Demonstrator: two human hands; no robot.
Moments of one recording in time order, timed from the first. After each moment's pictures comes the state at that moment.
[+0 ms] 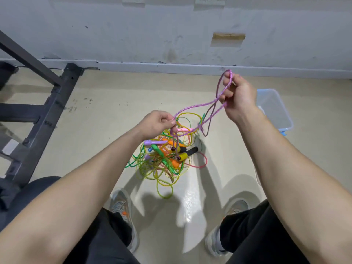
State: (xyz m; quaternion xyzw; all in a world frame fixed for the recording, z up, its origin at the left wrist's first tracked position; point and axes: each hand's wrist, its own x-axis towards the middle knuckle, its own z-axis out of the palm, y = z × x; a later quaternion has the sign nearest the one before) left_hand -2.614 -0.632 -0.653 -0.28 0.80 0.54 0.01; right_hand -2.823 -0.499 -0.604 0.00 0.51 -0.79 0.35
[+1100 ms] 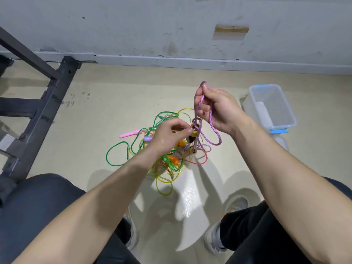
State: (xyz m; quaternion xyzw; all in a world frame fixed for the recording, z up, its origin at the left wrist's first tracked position) left_hand -2.621 -0.576 -0.689 -0.29 0.72 0.61 -0.15; right_hand -2.776 -0.494 -0.611 -0.13 0.46 -0.68 0.55
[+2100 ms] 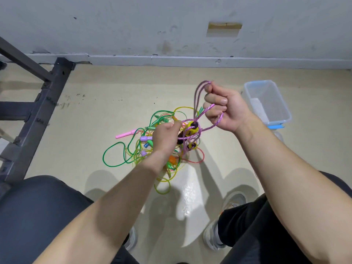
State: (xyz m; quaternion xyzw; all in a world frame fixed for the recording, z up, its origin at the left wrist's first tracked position) left_hand -2.638 -0.546 -0.692 -0.50 0.63 0.57 -0.17; right_hand -2.808 -0.466 -0.621 -0.06 0.28 -0.67 0.69
